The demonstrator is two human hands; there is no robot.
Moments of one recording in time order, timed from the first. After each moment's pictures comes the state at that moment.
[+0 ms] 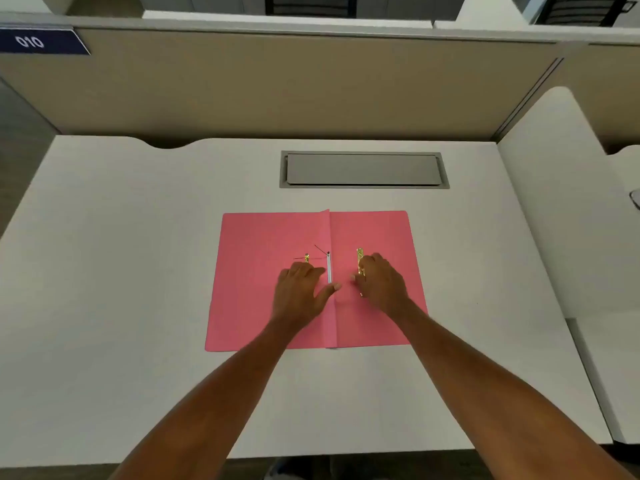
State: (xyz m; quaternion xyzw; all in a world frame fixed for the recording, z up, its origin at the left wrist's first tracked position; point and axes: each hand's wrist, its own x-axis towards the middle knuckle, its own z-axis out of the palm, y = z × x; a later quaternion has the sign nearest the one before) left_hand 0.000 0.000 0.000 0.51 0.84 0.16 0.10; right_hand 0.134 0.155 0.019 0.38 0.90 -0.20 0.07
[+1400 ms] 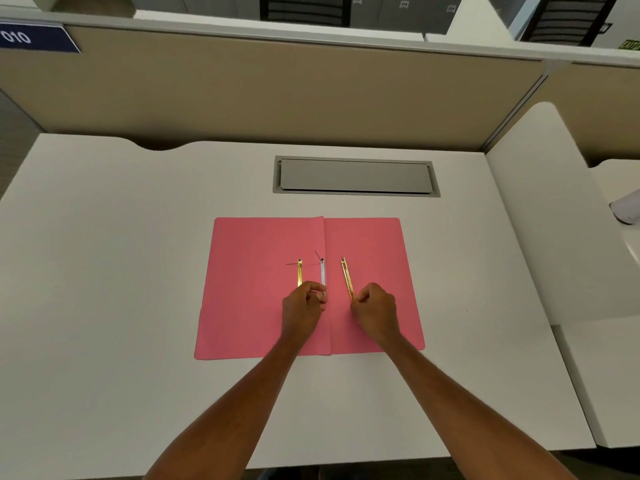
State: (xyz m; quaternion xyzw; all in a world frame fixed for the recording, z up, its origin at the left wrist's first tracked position) left_hand 0.032 0.010 -0.020 0.16 0.77 0.50 0.36; right_hand 0.158 0.122 -0.006 0.55 0.74 -0.38 -0.05
